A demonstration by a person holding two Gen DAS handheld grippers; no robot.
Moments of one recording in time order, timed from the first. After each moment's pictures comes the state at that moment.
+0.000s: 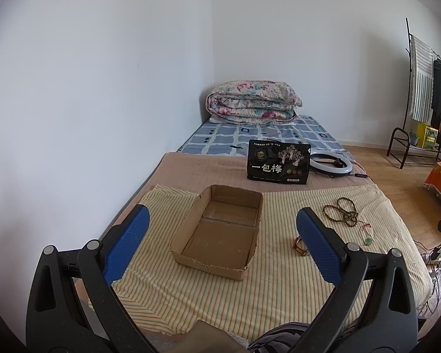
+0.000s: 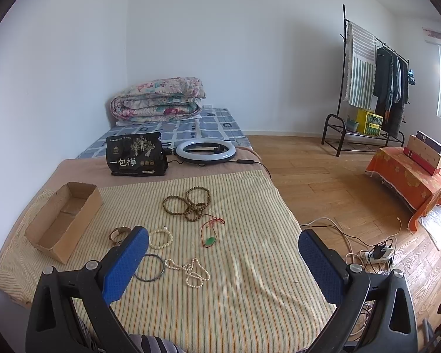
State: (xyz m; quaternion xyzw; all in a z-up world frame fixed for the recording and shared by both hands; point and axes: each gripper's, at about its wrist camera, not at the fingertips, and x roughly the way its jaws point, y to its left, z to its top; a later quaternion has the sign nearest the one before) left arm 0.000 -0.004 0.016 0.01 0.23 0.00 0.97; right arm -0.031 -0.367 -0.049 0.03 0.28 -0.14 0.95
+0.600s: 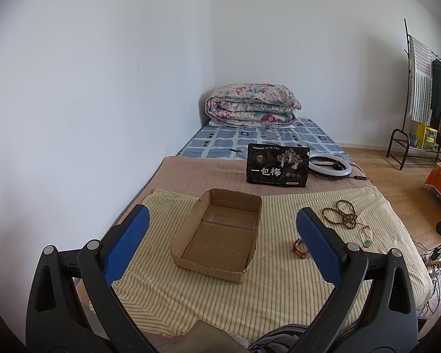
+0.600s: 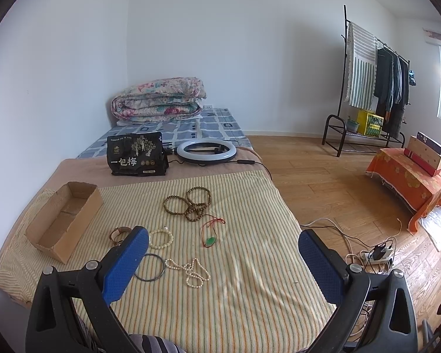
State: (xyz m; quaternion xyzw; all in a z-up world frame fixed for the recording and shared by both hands) left arm 0.000 -0.005 0.020 0.01 0.23 0.00 0.97; right arm -0.031 -0.367 -0.046 0.03 0.28 -0.14 0.95
